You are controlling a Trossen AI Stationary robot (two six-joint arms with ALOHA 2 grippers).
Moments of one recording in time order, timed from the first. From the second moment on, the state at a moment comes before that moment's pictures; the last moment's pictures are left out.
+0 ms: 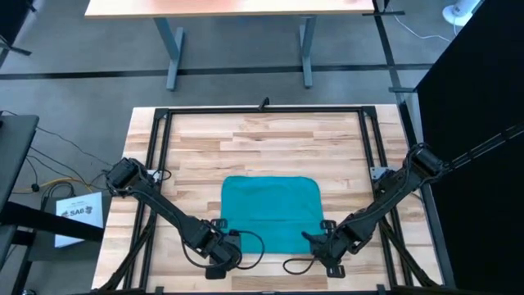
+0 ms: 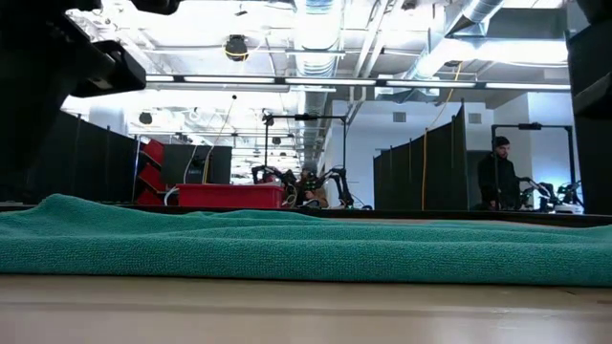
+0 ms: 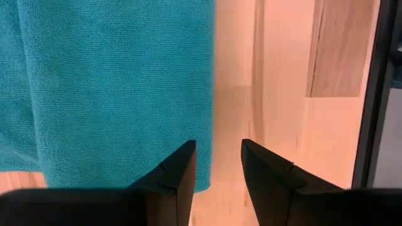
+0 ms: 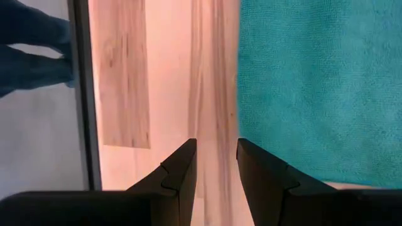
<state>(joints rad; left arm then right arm) -0.64 1.85 1.32 -0.80 -0.04 -0.65 0.73 1.69 1.04 -0.56 -0.05 0.74</state>
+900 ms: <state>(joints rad) -0.61 1.85 1.32 -0.78 -0.08 -0.55 0.62 1.69 1.04 -0.51 -0.11 0.68</state>
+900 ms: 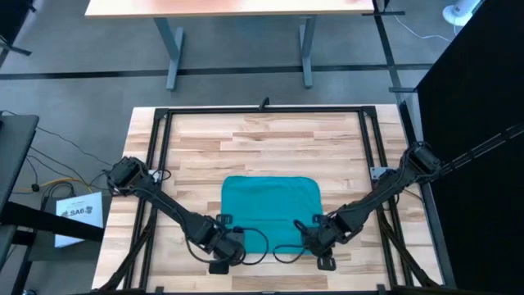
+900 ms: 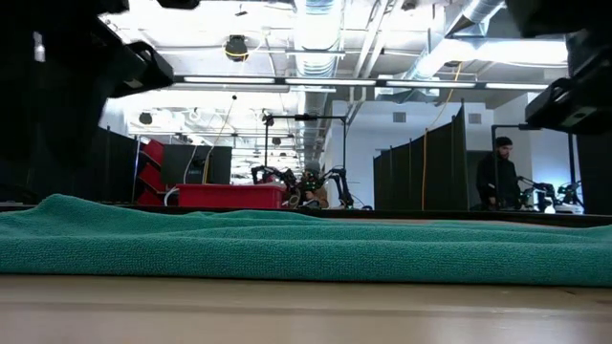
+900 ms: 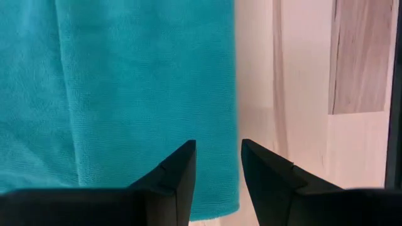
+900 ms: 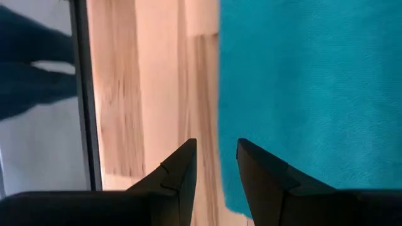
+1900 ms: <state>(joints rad) -0.66 1.95 1.32 -0.73 -0.20 -0.61 0.71 1.84 1.04 -0.52 -0.02 0.77</state>
